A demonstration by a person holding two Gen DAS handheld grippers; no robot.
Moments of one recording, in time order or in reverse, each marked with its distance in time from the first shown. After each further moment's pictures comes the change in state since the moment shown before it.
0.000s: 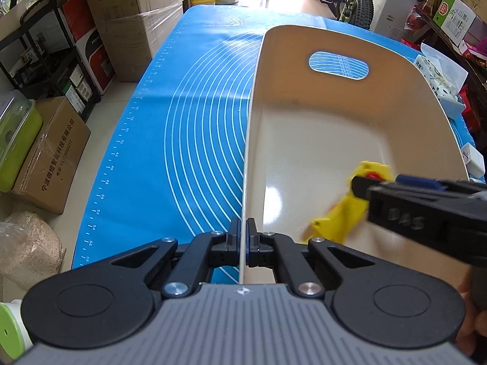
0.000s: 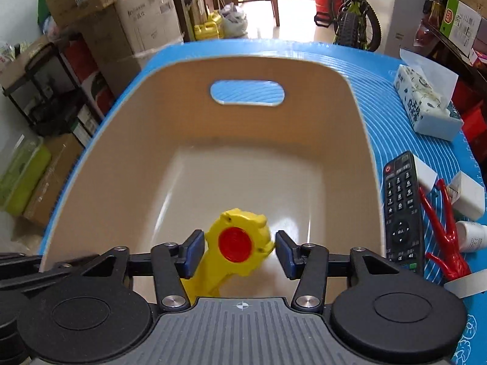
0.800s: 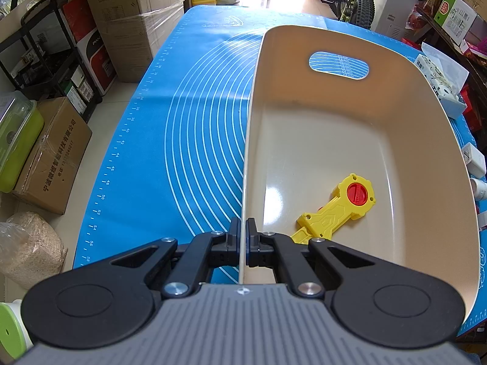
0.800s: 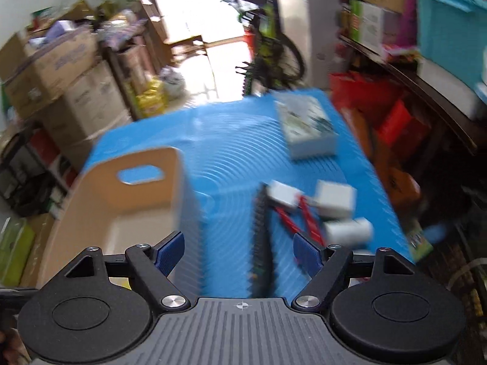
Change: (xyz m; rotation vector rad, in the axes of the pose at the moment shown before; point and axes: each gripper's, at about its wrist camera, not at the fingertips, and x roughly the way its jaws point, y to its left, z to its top) left arm -0.001 0.000 0.000 0.002 -0.001 0.005; right arm -0.096 -0.152 -0.031 0.279 -0.147 -0.124
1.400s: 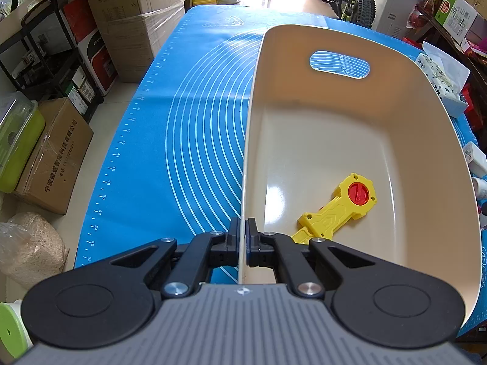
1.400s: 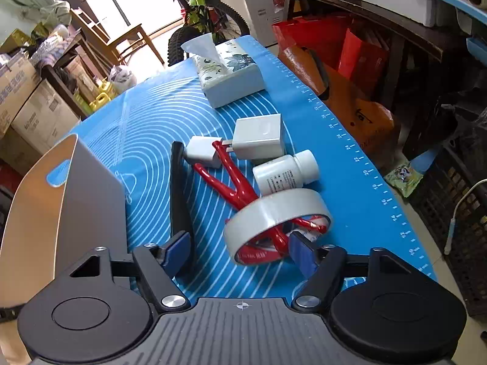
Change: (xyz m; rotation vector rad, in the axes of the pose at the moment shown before) left arm 0.000 0.001 0.000 0.002 0.001 0.005; right arm 0.062 -0.068 -0.030 0.217 0.061 -0.009
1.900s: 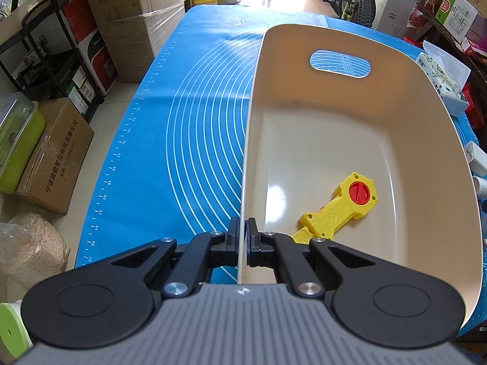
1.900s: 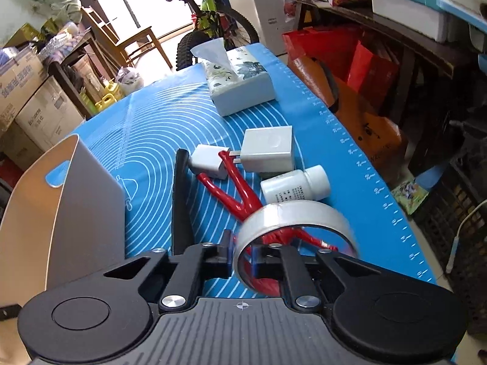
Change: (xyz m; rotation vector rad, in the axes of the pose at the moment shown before) left arm -0.001 0.000 0.000 0.002 0.000 0.003; right arm 0.002 0.008 0.004 -0.072 -0.039 -0.005
